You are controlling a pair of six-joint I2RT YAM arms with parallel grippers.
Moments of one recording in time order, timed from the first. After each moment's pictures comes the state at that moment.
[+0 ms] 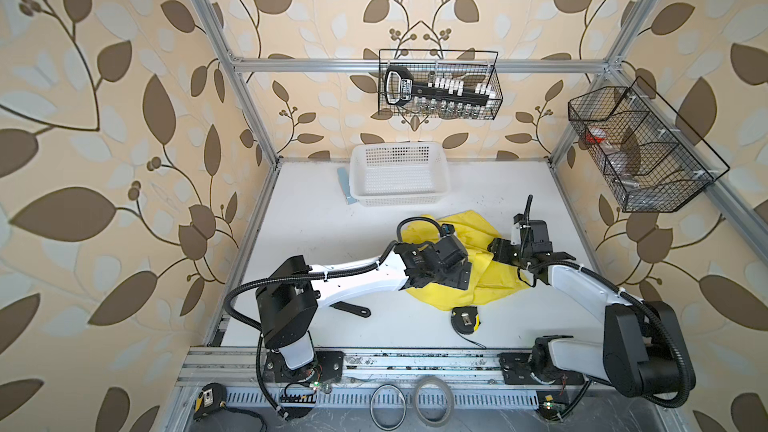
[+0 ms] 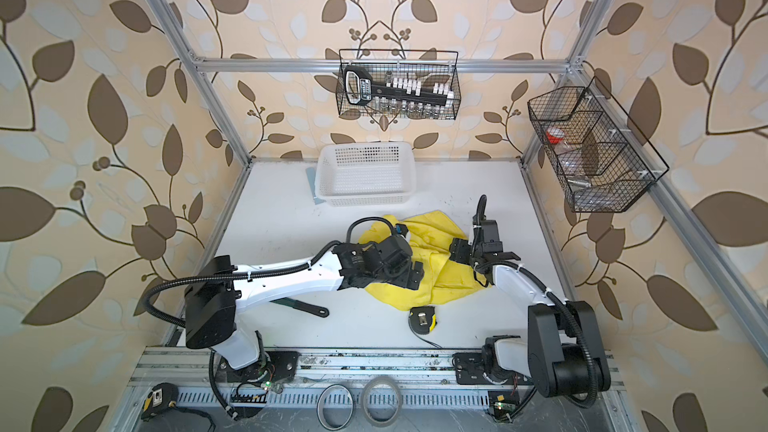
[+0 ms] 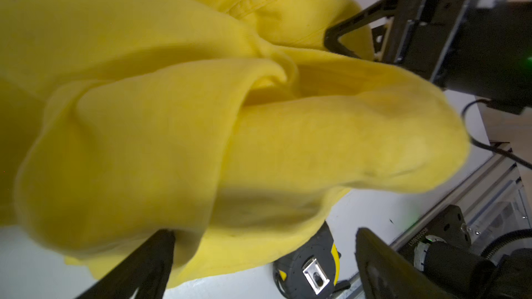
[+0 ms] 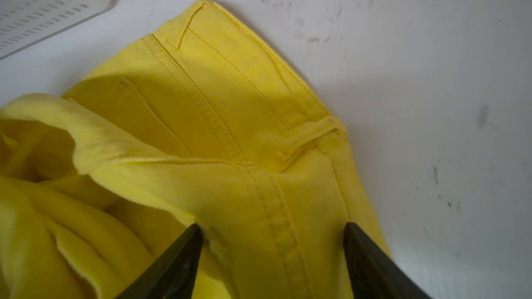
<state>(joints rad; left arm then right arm) -1.12 1.69 1.28 -0.50 -0.15 -0.76 0.06 1.30 0.57 -0.18 -0.07 0.31</state>
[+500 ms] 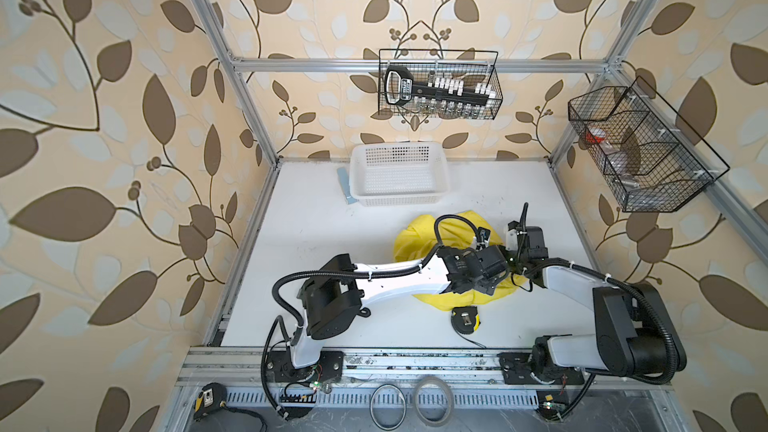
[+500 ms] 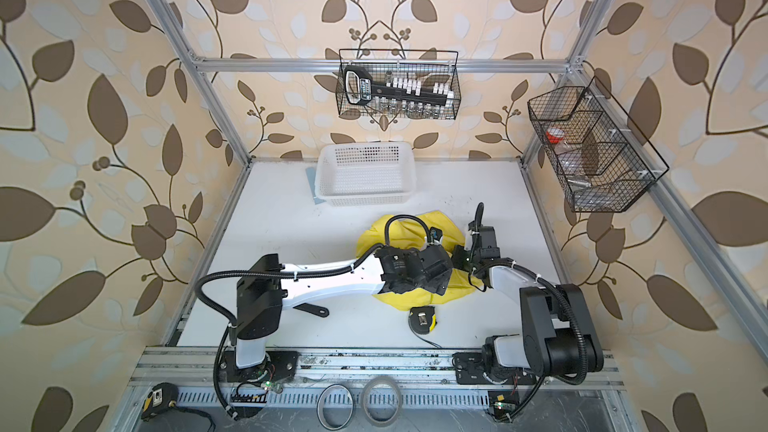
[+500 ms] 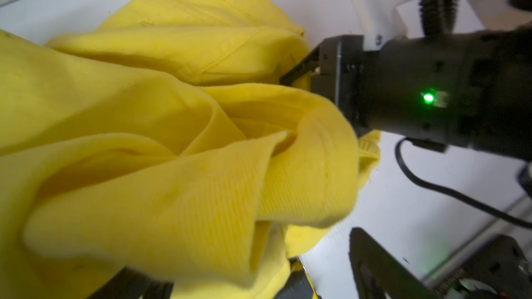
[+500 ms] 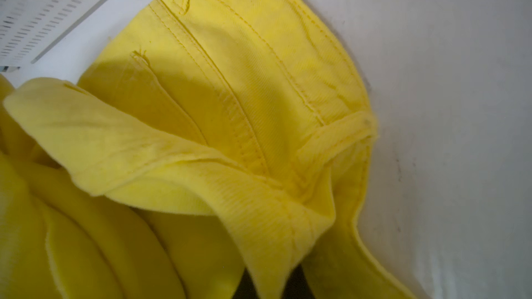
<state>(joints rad) -1.21 1.98 1.64 -0.67 -0.34 -0.70 0.05 1.38 0.49 -0.03 -0.23 0.38</state>
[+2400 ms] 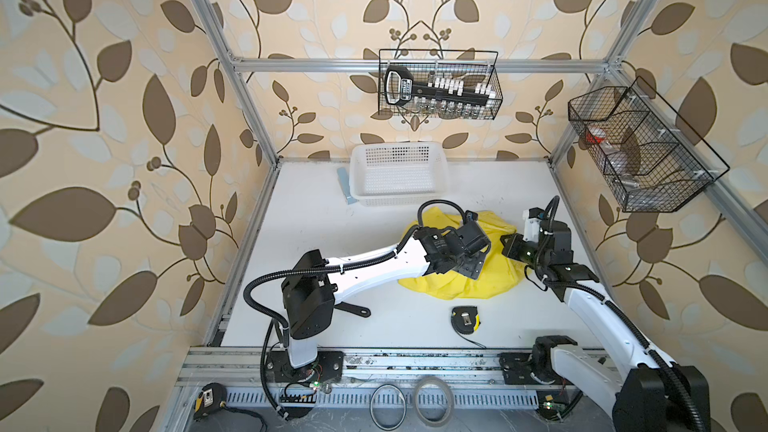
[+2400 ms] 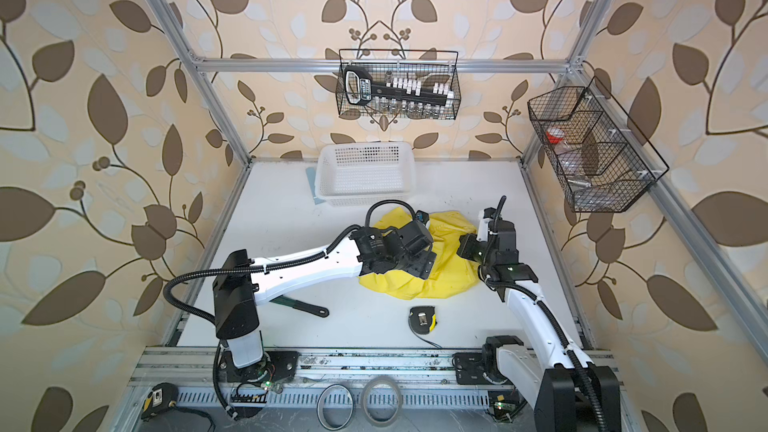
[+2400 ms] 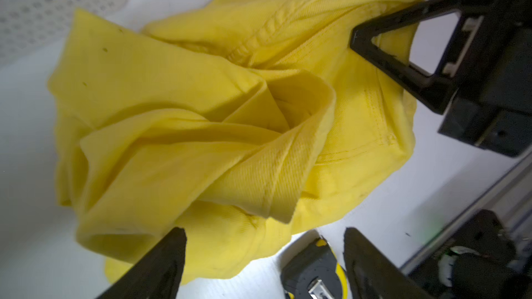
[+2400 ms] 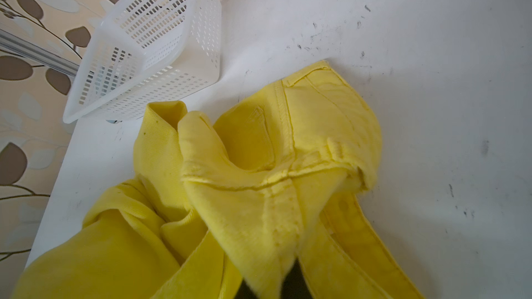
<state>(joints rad) -1.12 1.83 1.61 -0.74 -0.24 -0.56 0.02 0.99 0.55 -0.22 -0.22 0.40</state>
